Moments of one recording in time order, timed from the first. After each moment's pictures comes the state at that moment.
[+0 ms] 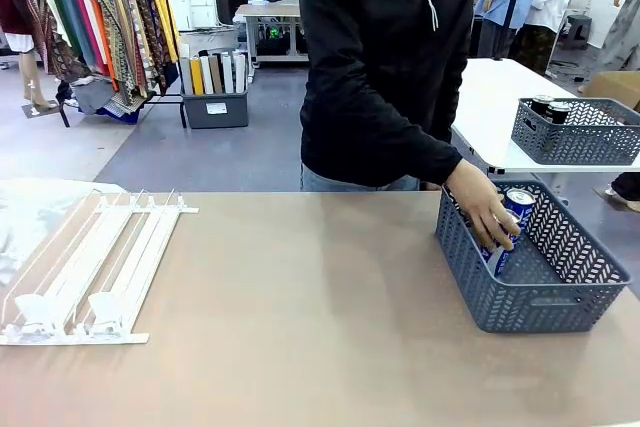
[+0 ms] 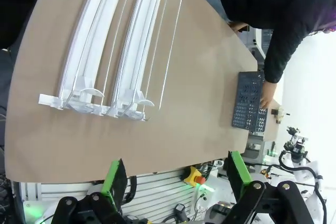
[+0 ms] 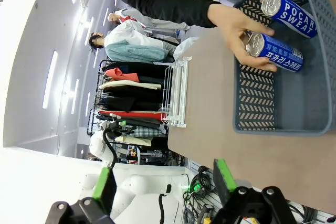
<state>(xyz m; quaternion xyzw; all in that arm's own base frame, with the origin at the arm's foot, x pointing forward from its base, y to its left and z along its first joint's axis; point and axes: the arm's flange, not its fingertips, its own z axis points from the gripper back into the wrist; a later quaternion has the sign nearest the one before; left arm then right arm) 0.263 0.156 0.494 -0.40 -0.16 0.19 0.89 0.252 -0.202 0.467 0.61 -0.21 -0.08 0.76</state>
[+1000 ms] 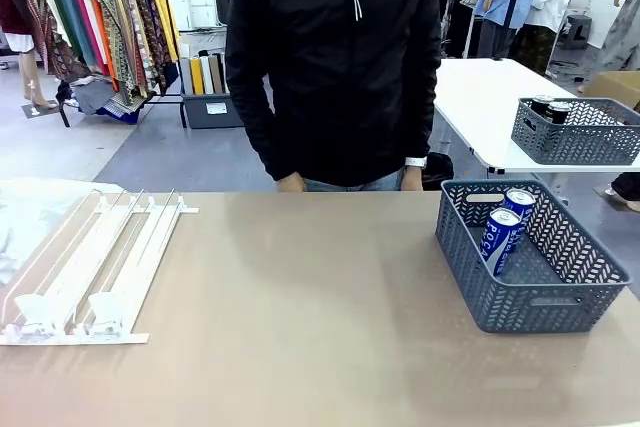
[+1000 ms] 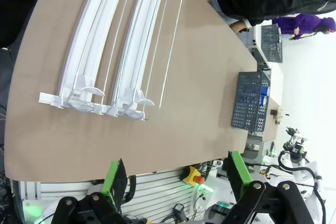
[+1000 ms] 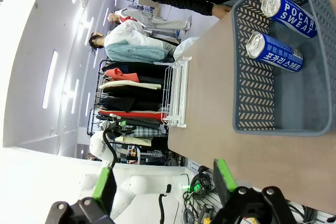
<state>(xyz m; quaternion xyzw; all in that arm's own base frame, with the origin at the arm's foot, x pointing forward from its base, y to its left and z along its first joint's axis) 0.262 0.157 0.494 -0.40 -0.16 0.19 0.88 0.252 -0.202 0.467 0.61 -0.21 -0.08 0.76</state>
